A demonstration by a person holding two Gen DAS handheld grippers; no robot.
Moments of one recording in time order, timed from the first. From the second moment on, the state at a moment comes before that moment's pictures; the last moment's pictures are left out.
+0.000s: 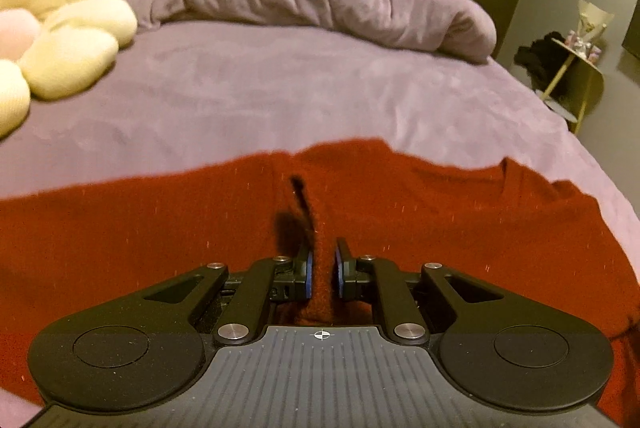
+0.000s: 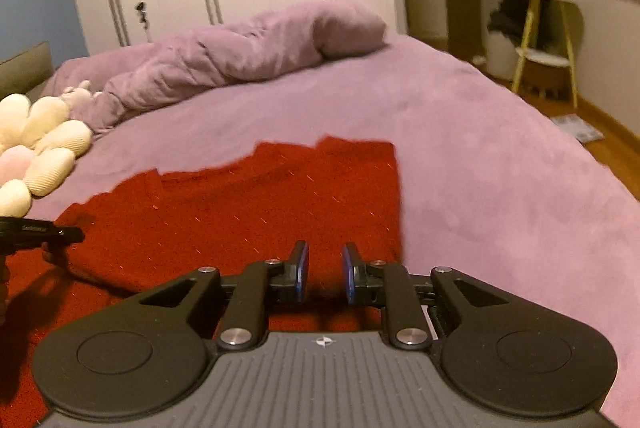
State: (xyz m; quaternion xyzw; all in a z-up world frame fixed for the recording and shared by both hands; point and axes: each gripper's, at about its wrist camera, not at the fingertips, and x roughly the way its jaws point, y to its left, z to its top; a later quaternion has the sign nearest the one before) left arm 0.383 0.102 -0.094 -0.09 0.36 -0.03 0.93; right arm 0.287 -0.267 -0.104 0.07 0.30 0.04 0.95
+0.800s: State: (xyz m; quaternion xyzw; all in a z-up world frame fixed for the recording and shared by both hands) left arm 0.389 0.102 -0.115 -0.07 0.39 -0.01 0.92; right arm 0.346 -0.212 -0.154 -0.12 0.31 0.03 0.94
